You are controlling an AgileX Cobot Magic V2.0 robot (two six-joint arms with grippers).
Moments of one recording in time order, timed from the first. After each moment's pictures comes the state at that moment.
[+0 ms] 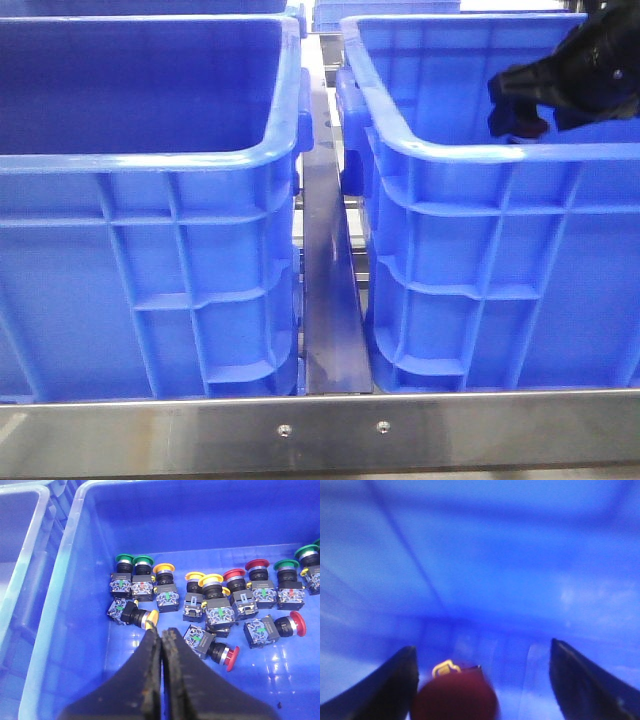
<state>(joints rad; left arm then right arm) -0.52 0.61 -0.79 0.74 0.96 -0.69 0.09 1.75 -1.10 1.63 0.07 -1.66</state>
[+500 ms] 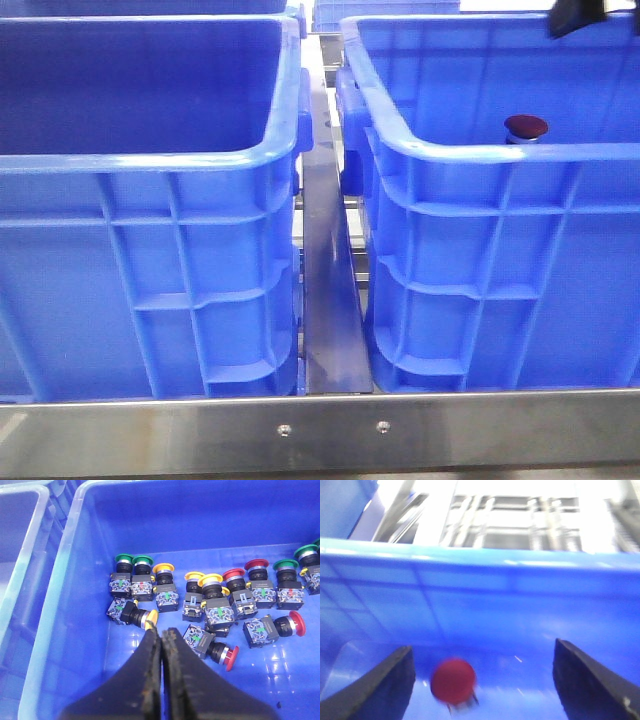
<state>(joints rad) -0.52 0.61 -0.79 0.74 0.96 -0.69 0.09 1.39 -0.92 1.70 -0.03 -1.66</state>
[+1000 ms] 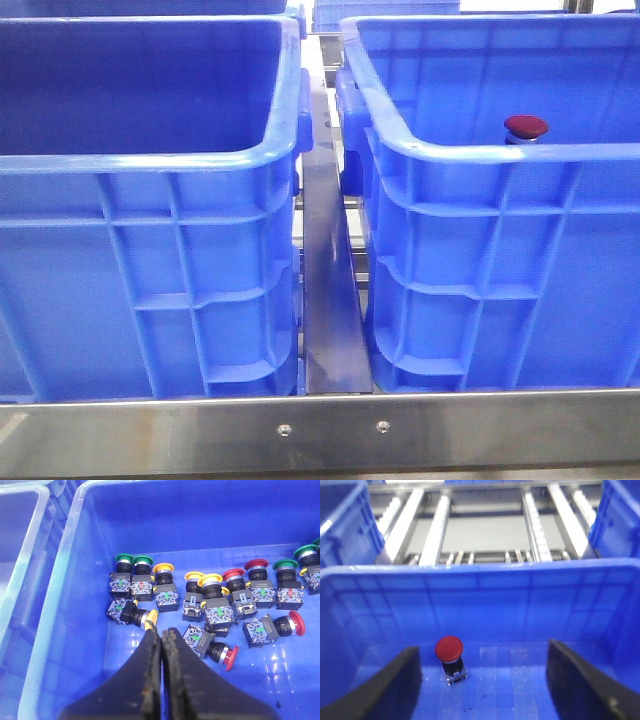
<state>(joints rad) -0.52 0.61 -0.79 0.74 0.96 -0.69 0.09 0.86 -0.60 1.73 -0.08 -1.66</state>
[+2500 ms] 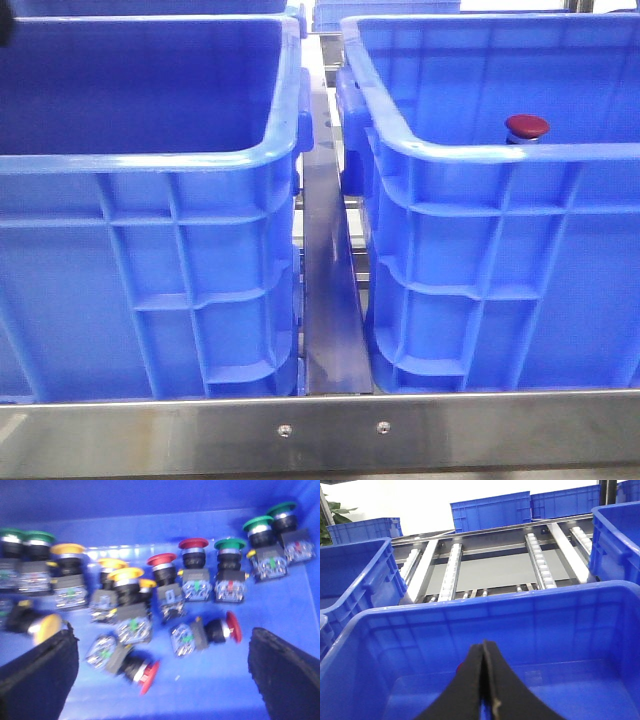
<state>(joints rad) -0.44 1.20 -1.04 0.46 0.77 -0.63 0.09 0.68 -0.54 1.82 -0.07 -1.66</state>
